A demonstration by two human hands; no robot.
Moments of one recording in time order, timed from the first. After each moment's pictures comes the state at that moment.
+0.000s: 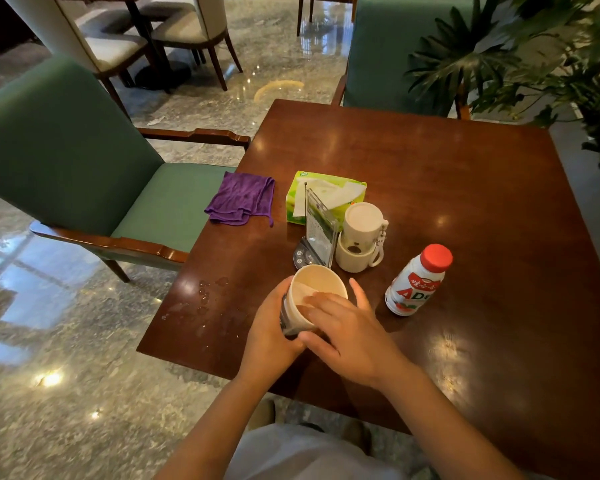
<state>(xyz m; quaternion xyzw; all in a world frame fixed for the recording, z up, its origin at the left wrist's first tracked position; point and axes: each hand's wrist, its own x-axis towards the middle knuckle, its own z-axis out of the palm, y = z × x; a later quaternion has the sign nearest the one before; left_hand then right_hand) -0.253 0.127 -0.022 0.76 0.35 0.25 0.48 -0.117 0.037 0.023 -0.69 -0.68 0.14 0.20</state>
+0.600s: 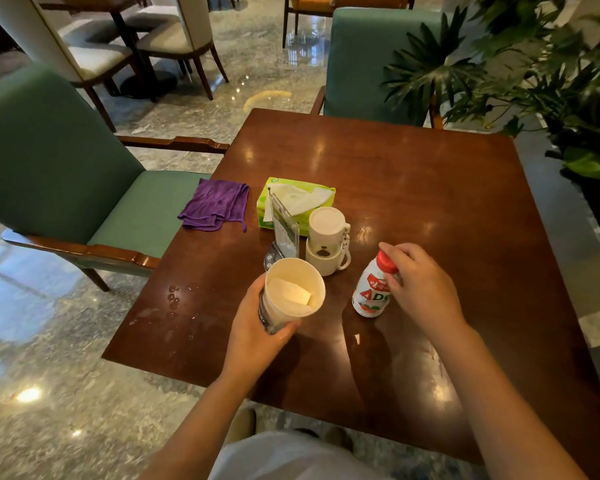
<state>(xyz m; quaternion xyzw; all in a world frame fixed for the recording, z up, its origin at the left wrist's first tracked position) -0.221 0.105 -0.015 0.75 0.37 0.30 0.46 0.015 -0.003 0.030 -0.86 -0.47 0.01 0.18</state>
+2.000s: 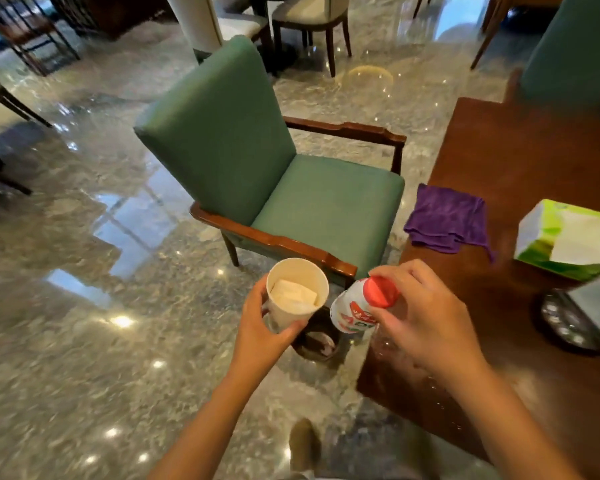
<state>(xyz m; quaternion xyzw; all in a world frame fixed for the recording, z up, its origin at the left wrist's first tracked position) -0.570 0.393 -0.033 0.67 0.49 0.34 0.45 -0.354 0.302 0.060 -0.72 -0.61 0.11 0.32</state>
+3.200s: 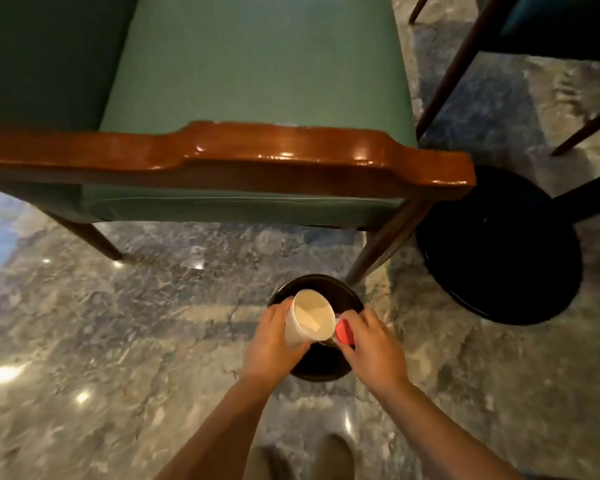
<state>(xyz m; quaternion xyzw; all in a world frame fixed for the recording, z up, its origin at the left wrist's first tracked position) -0.575 0.577 -0.551 0.79 0.37 0.01 0.49 -0.455 0.449 -0.509 -0.90 -0.36 0.22 0.08</state>
